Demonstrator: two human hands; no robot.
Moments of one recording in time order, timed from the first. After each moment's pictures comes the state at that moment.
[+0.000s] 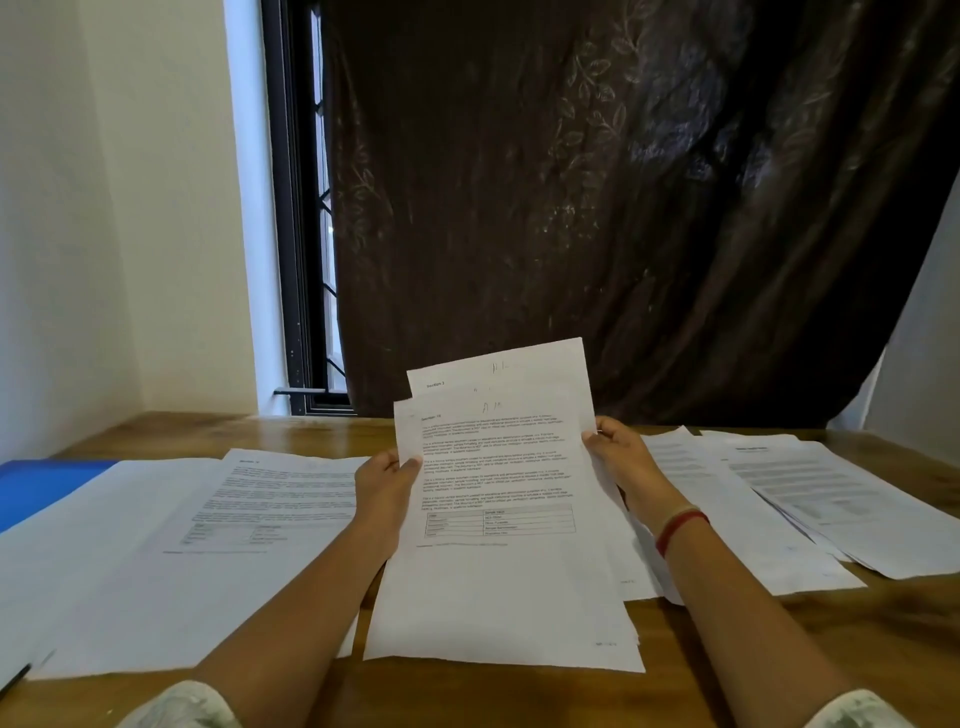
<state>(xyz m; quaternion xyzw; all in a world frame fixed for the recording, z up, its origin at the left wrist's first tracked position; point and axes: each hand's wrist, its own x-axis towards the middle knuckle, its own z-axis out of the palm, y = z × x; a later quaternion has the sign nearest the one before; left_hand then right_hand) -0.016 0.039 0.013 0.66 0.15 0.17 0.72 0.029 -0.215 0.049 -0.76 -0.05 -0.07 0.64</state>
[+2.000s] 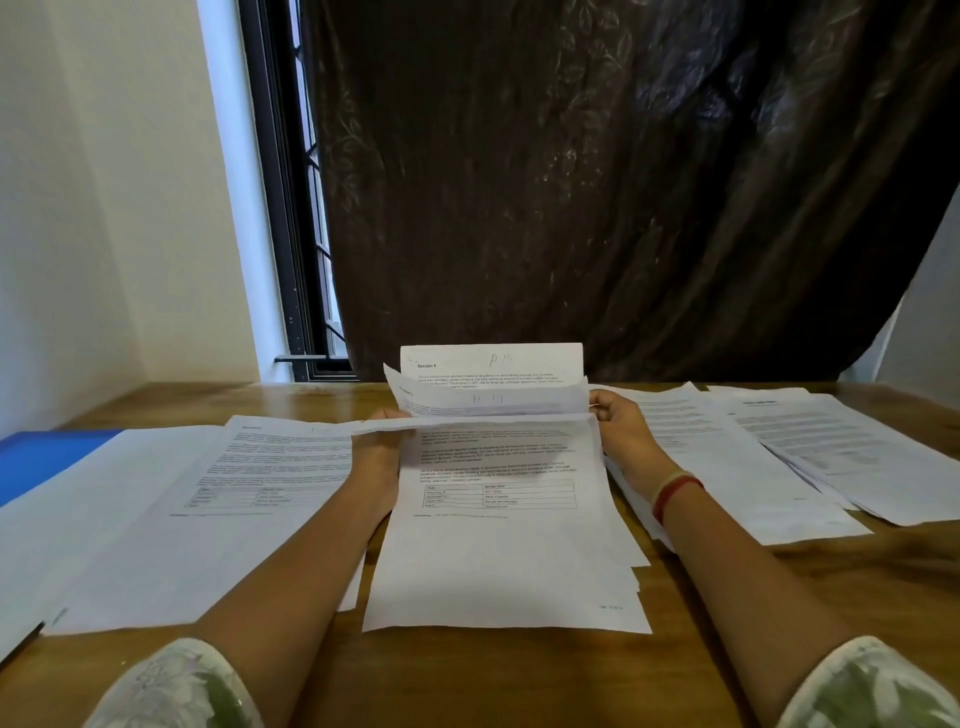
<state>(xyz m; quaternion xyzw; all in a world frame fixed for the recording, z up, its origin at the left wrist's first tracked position) -0.014 0.049 0.012 0.60 0.11 0.15 0.78 0.035 -0.212 0.015 -0.75 -0.10 -0.10 0.64</state>
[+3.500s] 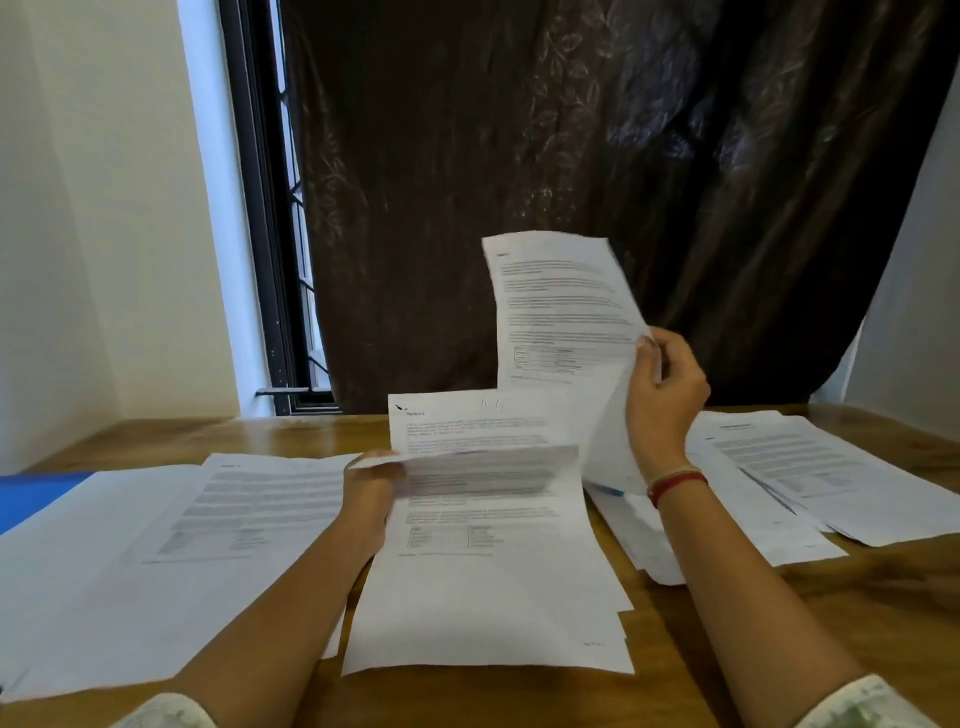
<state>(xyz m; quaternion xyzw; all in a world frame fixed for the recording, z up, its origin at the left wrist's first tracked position) -0.012 0.040 0.016 0.62 0.16 0.12 0.76 0.003 -0.224 0.092 -0.63 -0.05 -0.48 0.62</state>
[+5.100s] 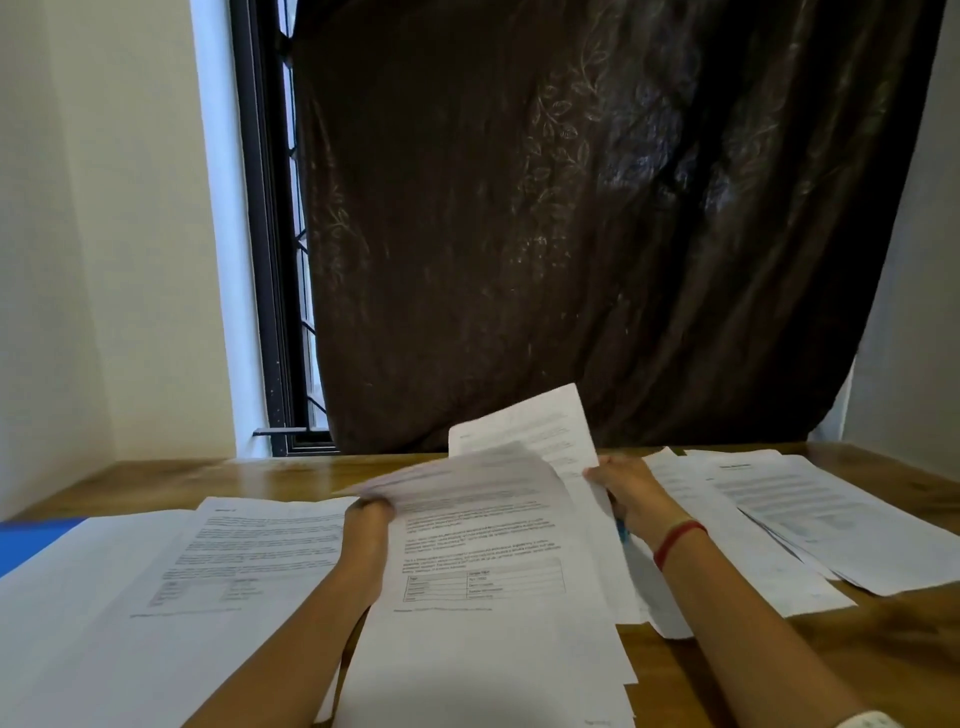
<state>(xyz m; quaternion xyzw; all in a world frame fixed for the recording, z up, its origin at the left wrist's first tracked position) 0.008 0.050 0.001 0.65 0.15 0.16 0.73 0.037 -0.232 0.063 -0.77 0.05 -0.04 0.64</state>
